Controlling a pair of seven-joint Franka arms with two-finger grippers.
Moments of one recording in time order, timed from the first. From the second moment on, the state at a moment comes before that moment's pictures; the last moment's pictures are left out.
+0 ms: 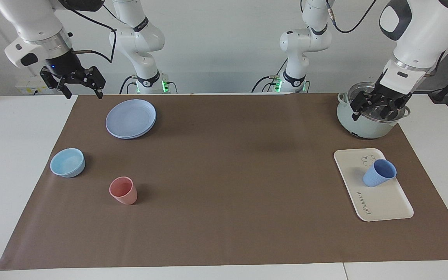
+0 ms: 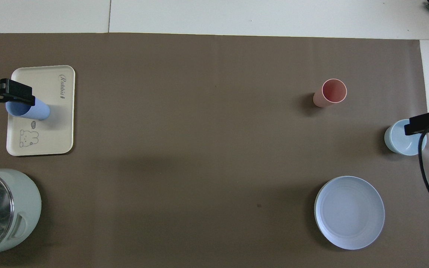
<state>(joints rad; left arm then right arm) 0.03 0.08 -0.07 -1.50 0.00 1.62 -0.04 0.01 -0.05 -0.06 -1.57 0.00 1.49 -0.02</state>
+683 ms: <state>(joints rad) 0.03 0.05 -0.08 -1.48 0.05 1.59 -0.04 0.01 -0.05 -0.06 -1.57 0.00 1.49 -0.02</state>
